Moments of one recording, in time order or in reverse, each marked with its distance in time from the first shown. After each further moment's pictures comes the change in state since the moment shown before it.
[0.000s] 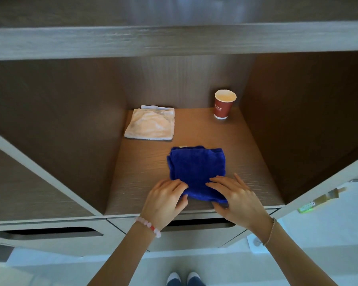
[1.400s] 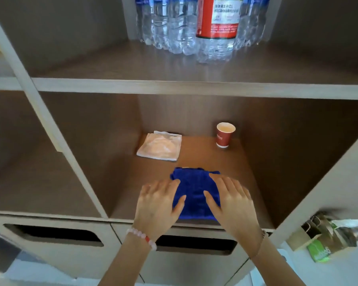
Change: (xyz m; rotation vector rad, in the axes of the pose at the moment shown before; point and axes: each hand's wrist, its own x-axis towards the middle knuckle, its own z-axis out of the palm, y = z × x) left_hand 0.007 0.050 -0.064 0.335 0.120 -0.269; right_hand 0.018 -0.047 -0.062 -0.153 0.259 0.166
